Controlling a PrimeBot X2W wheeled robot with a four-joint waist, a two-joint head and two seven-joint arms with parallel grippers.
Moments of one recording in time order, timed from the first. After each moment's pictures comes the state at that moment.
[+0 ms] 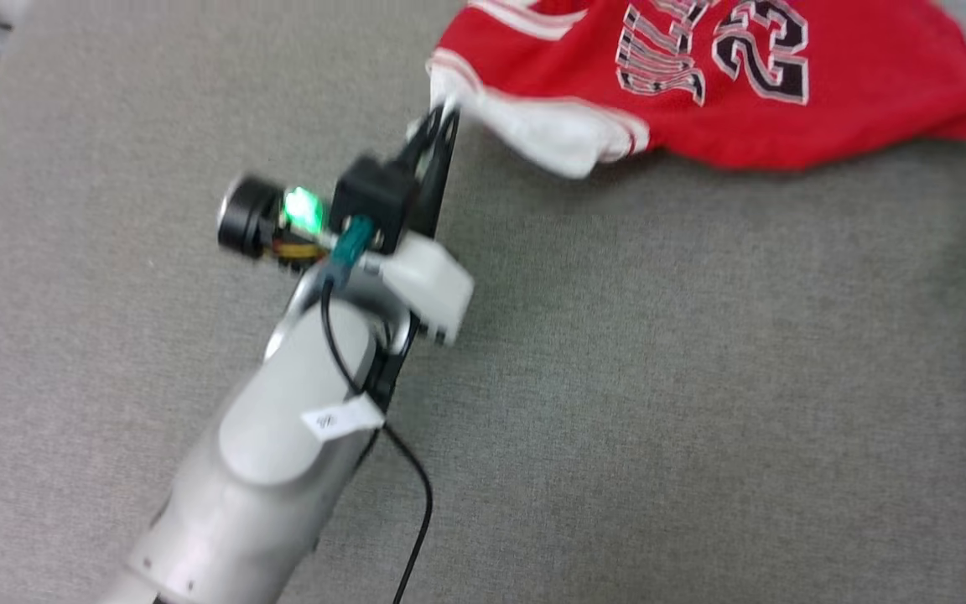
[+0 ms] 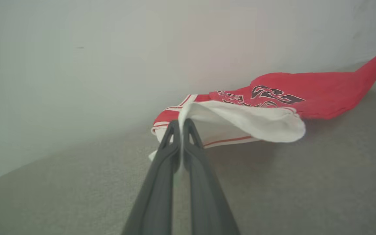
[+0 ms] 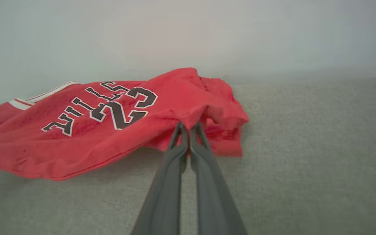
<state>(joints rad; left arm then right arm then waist) -0.78 0.16 -0.54 0.48 -0.25 0.11 -0.21 -0.79 -0.53 0.25 0.72 0.76 0.13 -0.04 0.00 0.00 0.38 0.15</state>
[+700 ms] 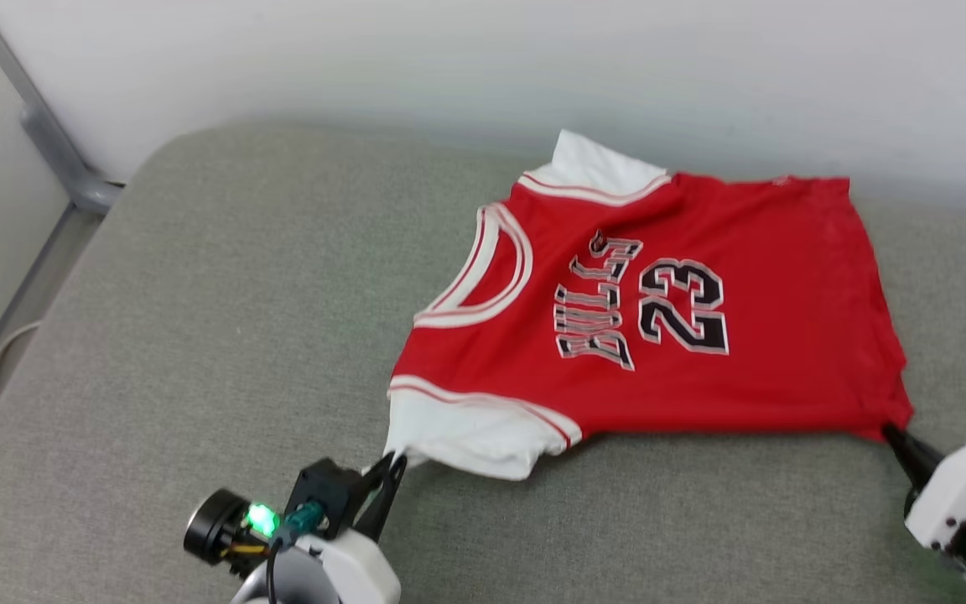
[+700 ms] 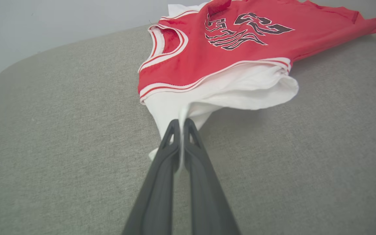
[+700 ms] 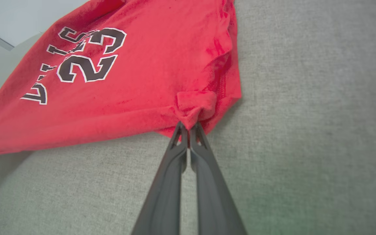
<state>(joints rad) -0.19 0.39 -0.61 0.17 -0.37 0.08 -0.02 -0.37 -0.51 0.37 0.72 0.95 0.13 0.05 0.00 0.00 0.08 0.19</state>
